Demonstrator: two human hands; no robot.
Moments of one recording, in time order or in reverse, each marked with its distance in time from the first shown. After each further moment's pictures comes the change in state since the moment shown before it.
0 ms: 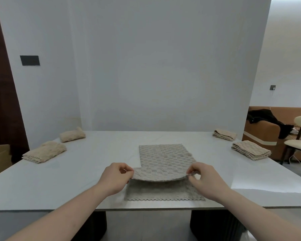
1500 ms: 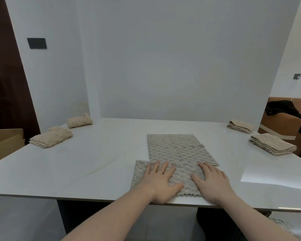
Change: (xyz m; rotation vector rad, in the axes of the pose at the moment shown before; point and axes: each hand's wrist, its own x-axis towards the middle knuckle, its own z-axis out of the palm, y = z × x) left_hand 0.015 0.012 0.113 0.738 -0.390 0.266; right_hand 0.013 0.033 0.065 -0.315 -0.116 0.262
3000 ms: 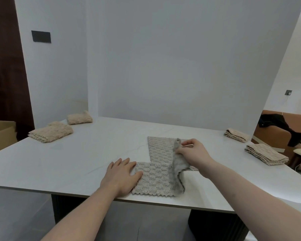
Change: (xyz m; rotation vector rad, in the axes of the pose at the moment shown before) left_hand -0.035 -0.111 -0.008 -0.188 0.250 -0.252; right_hand 0.027 -0.113 -0.068 0.845 0.021 0.136
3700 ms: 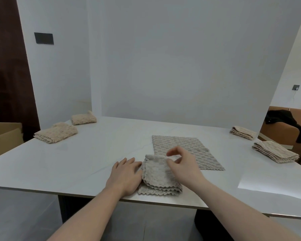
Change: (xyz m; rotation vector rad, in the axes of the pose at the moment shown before) left_hand 0.004 -0.005 0.004 -0.080 0.021 0.024; right_hand -0.033 0.029 0.045 -0.204 -0.078 -0.304
